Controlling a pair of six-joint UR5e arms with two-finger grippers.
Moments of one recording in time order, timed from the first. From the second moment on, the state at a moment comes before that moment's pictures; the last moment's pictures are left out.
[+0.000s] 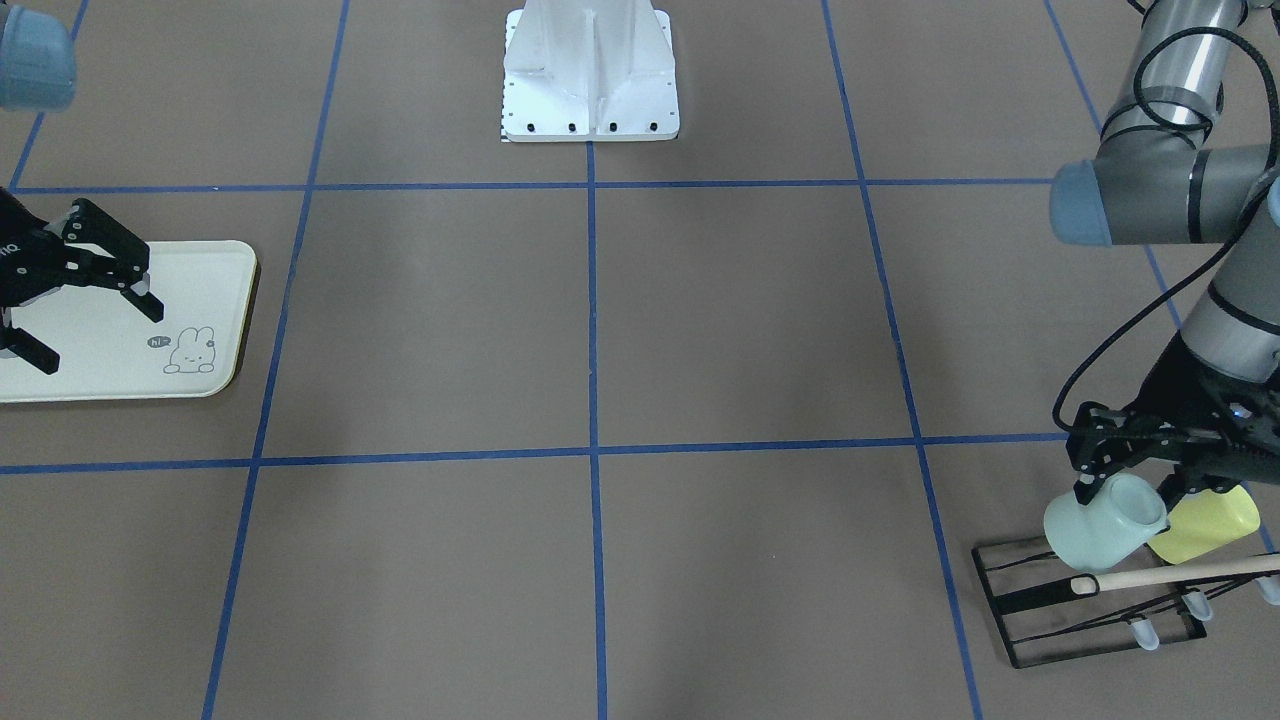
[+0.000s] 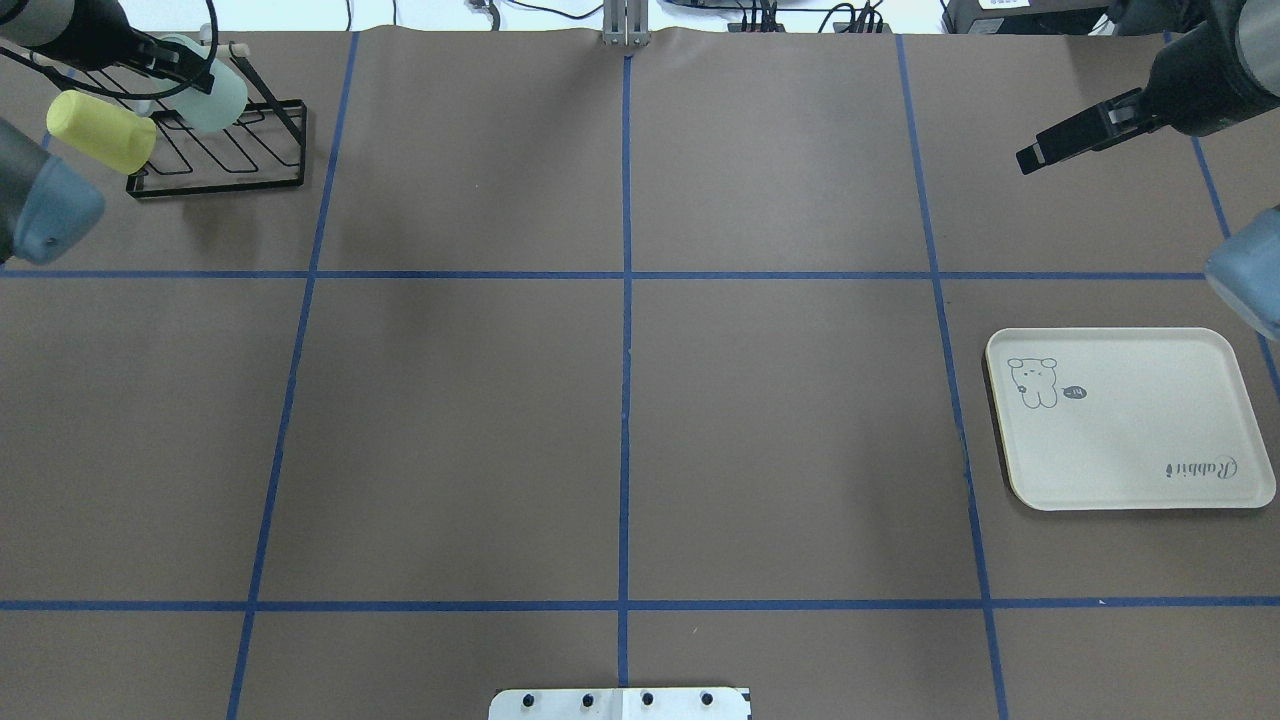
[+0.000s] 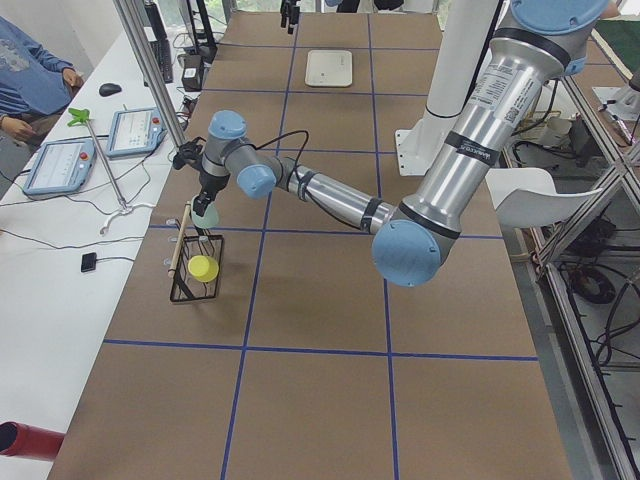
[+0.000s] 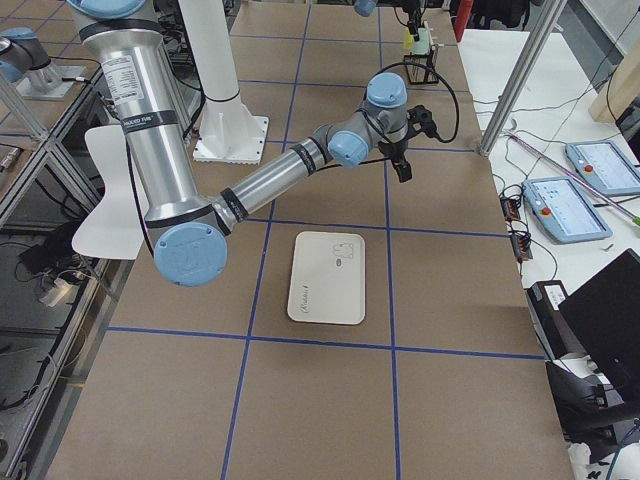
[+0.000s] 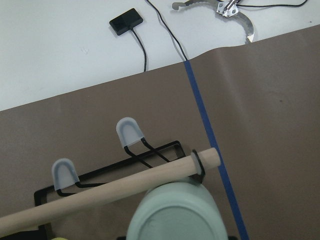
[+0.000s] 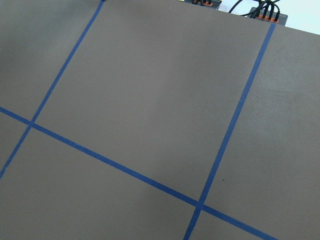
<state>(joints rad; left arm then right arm) -1.16 -2.00 -1.53 -2.00 -2.01 -0.52 1.17 -1.30 1.89 -1.31 2.31 0.46</state>
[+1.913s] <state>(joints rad) -0.93 -2.12 -2.08 -2.22 -2.04 -1.66 0.97 -1.16 1.85 -0.39 2.04 1.40</state>
